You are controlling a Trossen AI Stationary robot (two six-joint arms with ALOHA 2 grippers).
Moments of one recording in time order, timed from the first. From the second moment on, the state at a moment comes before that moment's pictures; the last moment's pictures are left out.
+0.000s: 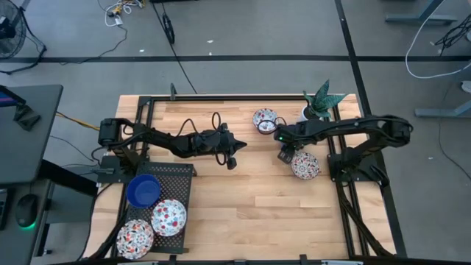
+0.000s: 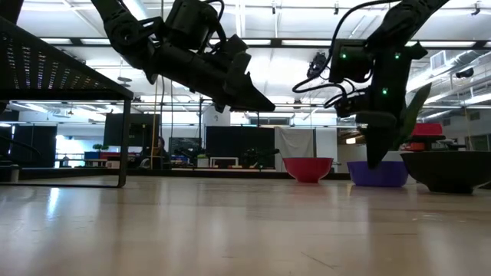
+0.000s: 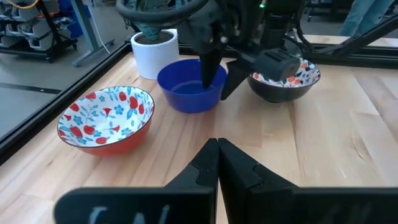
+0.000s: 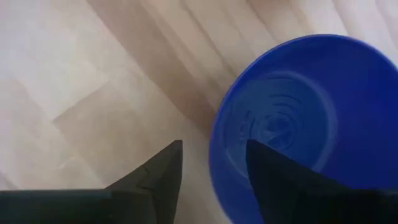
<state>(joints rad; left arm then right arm) 0.08 1.74 0.82 0.62 -0.16 -0.02 -0.24 1.43 0.77 -0.71 0.18 0.32</state>
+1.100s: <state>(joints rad) -0.01 1.74 0.82 0.62 -0.13 0.02 -0.09 1.44 0.79 -0.58 -0.01 0.10</state>
